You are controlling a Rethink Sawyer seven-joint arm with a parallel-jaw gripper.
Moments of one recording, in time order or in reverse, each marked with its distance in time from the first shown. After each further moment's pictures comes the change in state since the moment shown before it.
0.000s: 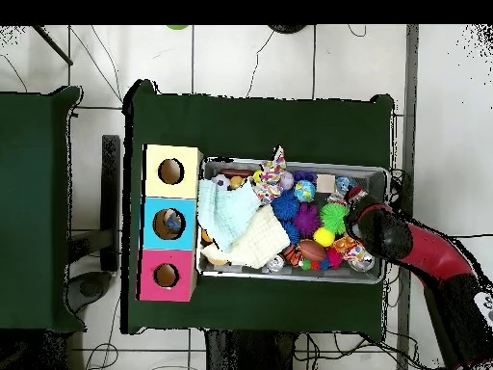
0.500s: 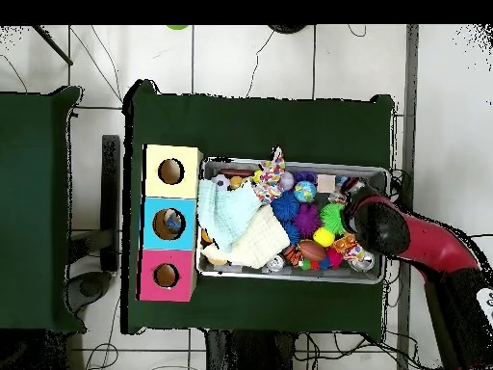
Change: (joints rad) arm 0.063 -0.102 -0.006 0.030 -0.001 0.000 0.000
